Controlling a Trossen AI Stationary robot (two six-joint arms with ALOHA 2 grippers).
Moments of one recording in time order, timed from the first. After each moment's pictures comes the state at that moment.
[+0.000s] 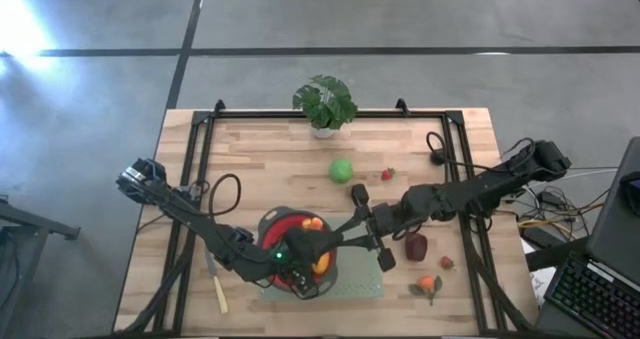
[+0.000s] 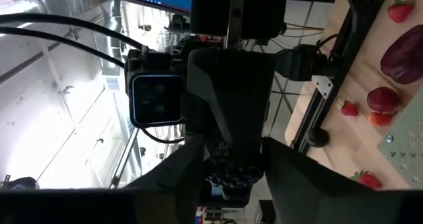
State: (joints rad) left arm -0.59 1.64 1.34 0.37 -0.91 1.47; right arm 0.35 1.40 0.99 0.43 0.00 0.03
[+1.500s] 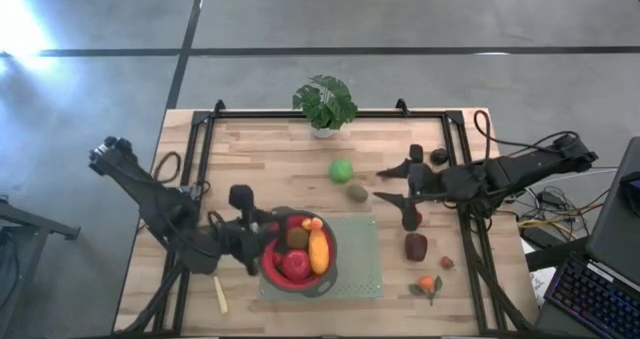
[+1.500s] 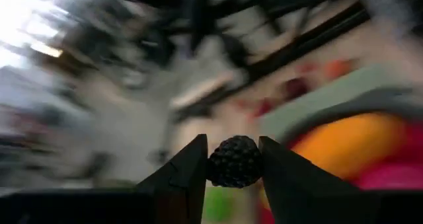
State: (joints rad) left arm -0.68 1.28 1.35 -0.50 -0.88 0.23; right arm 0.33 1.02 1.01 -0.32 0.50 0.18
